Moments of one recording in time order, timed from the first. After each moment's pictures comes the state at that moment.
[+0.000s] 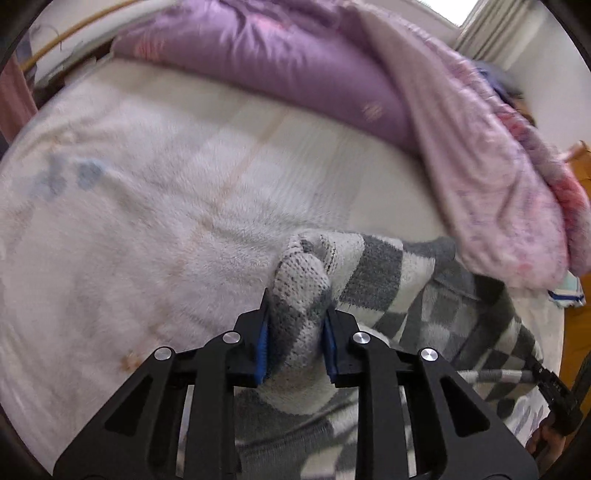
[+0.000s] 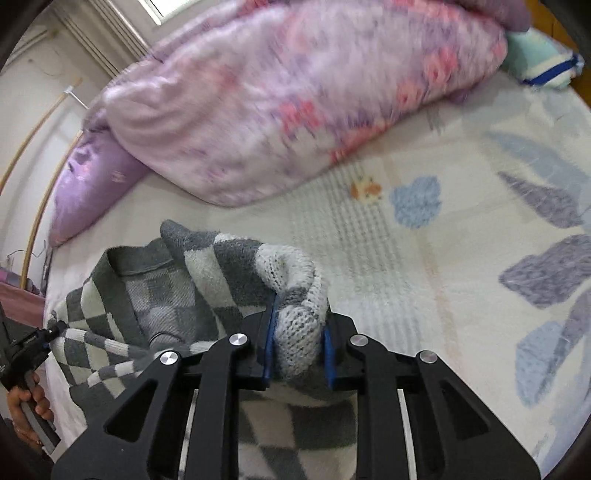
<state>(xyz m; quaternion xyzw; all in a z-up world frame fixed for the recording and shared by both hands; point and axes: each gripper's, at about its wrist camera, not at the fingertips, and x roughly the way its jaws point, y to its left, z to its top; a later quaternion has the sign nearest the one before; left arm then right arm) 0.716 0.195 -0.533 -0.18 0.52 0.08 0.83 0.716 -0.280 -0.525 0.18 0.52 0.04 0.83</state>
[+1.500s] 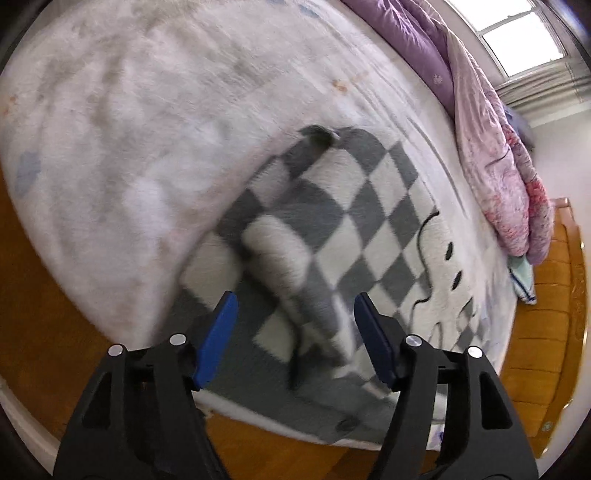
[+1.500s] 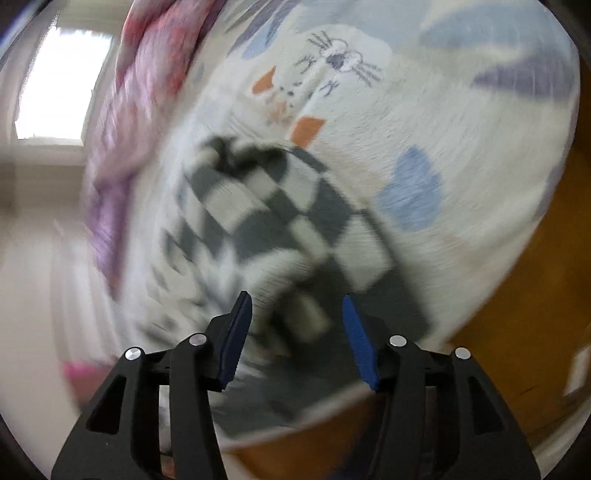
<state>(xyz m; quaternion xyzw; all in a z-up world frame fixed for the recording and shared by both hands) 0.298 0.241 -0.548 -0.38 0.55 0.10 0.74 0.261 -0.345 -0.565 0.56 0.50 -0.05 0.66</state>
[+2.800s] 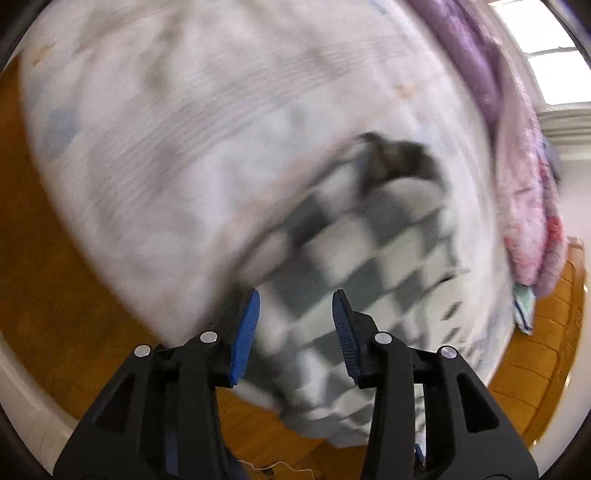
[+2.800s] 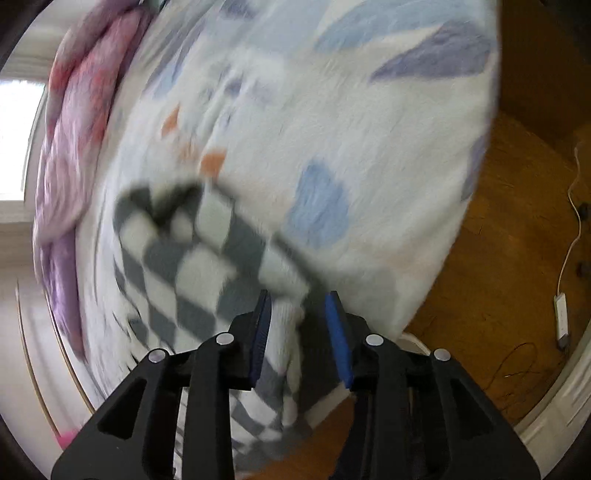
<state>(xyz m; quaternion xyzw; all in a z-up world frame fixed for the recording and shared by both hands) 0.298 0.285 -0.559 -0.42 0.58 0.13 0.69 0.267 -0.377 -0.561 0.48 0.53 -0.21 0.67</state>
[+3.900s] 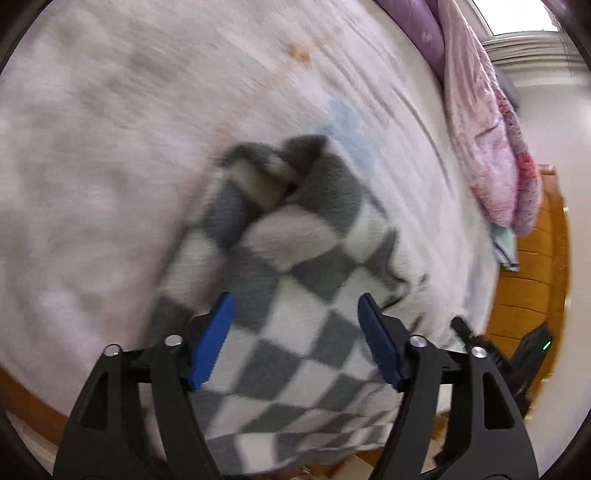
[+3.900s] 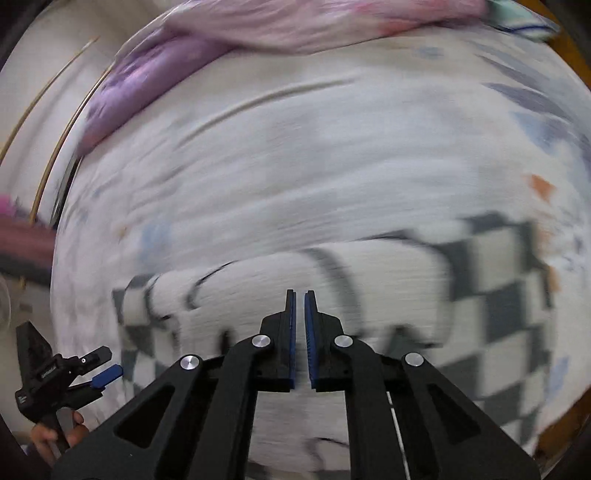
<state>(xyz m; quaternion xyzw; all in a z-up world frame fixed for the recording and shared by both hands) 0.401 0.264 -0.598 -0.36 0.61 0.01 0.70 0.498 -0.087 -0.565 0.13 0.61 0.07 0.78</state>
